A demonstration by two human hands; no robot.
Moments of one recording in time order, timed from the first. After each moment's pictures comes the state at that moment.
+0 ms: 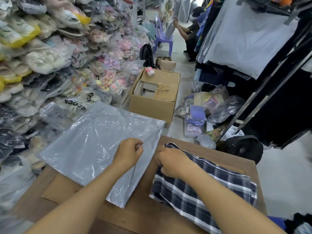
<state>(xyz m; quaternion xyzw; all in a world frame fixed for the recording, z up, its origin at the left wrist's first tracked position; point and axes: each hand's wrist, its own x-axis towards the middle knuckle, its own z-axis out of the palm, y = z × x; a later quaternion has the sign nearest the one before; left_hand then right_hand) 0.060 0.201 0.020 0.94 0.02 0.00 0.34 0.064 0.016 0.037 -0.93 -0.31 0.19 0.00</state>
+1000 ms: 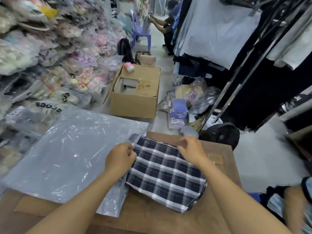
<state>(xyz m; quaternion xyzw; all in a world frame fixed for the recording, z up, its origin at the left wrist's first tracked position) 0.046 0.169 -0.001 0.95 0.03 -0.04 0.30 0.067 -0.108 -0.007 -0.95 0.10 0.11 0.27</state>
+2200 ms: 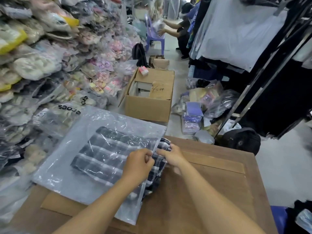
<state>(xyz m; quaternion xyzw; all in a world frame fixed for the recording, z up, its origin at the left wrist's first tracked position) 0.033 0.167 0.017 0.92 0.02 -0.07 0.37 0.079 0.019 -0.023 -0.70 0.21 0.24 0.64</state>
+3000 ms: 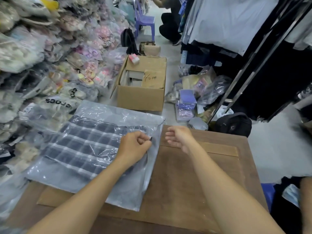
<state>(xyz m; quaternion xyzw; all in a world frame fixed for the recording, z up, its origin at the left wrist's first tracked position) 0.052 0.174 0.034 0.88 0.07 -0.07 0.46 0.101 -0.014 -0.002 -0.65 0.31 0.18 0.67</state>
